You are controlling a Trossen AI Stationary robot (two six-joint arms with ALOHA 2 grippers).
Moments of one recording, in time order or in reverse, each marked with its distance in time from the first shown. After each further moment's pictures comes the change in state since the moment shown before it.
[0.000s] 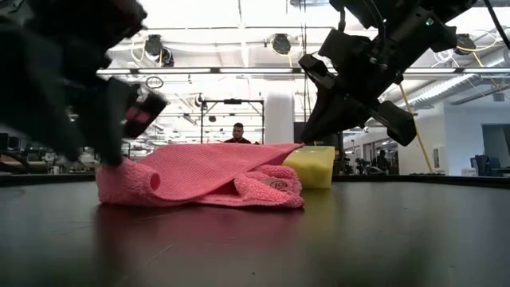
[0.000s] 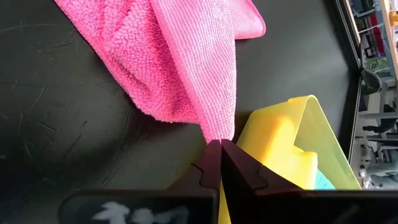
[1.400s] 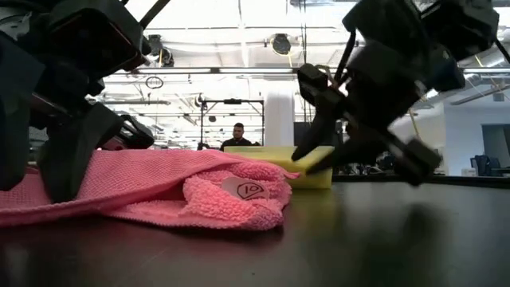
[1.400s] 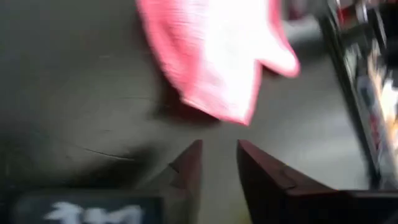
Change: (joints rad) left arm 0.021 0.066 -0.001 0.036 0.192 -0.162; right arm 0.038 0.151 -0.124 0.429 -0.233 -0.191
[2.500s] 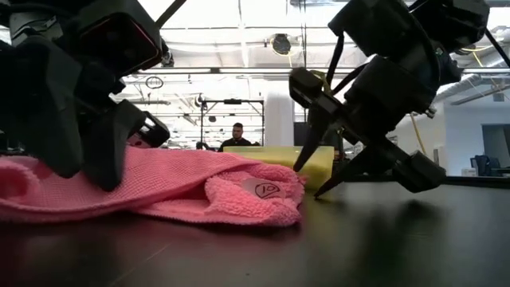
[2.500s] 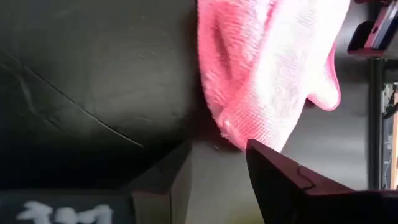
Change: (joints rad) left arm 0.037 0.001 0.001 0.044 -0.026 0.018; right arm 0.024 0.055 0.098 -0.182 0.015 -0.204
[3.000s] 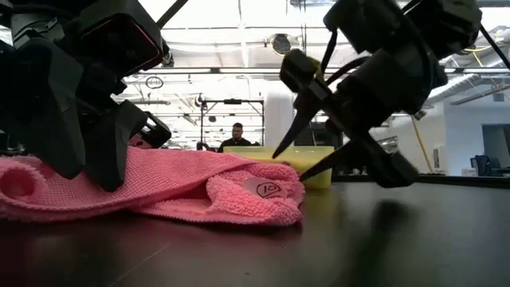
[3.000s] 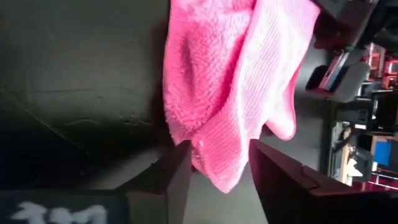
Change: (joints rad) left arm 0.001 0.000 0.000 -0.001 0.000 0.007; right arm -0.026 0.013 0.001 0.121 -0.070 -0.211
